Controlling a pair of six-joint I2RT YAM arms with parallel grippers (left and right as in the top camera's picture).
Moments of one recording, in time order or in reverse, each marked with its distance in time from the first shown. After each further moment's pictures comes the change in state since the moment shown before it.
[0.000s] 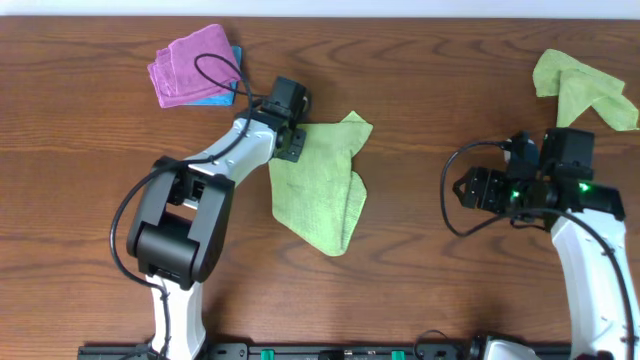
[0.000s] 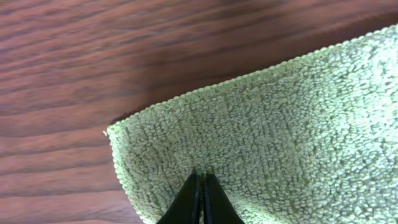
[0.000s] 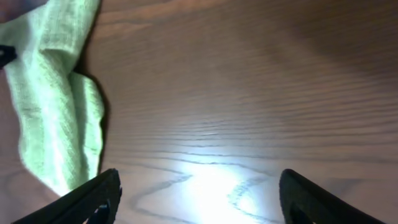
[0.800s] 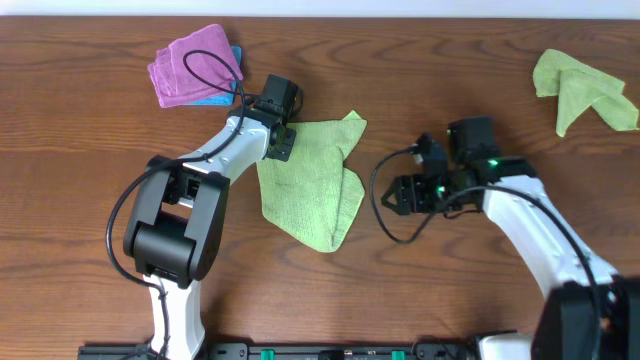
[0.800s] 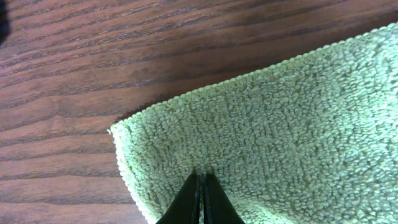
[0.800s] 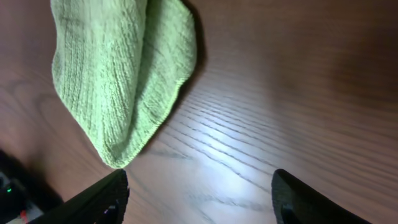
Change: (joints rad) left arm 0.026 0.000 0.002 -0.037 -0.073 0.008; right arm 0.368 0.236 0.000 0.129 -0.127 0.004
